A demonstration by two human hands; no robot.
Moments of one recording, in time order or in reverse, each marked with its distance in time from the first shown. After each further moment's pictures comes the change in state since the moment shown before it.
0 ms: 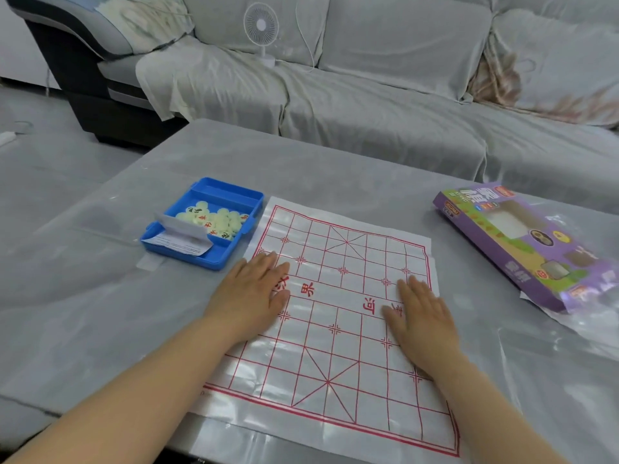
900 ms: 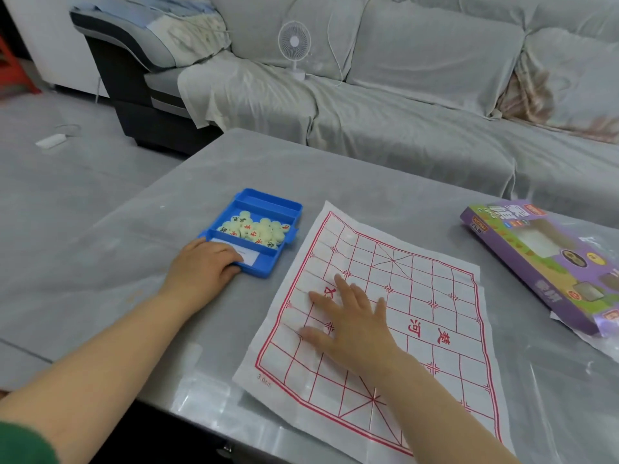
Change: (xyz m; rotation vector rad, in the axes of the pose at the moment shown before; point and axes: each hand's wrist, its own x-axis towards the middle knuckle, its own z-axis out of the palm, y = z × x) left_hand -0.021 -0.097 -0.021 0.074 0.438 -0.023; right_hand -0.012 -0.108 -0.001 -0.046 -0.165 -0.357
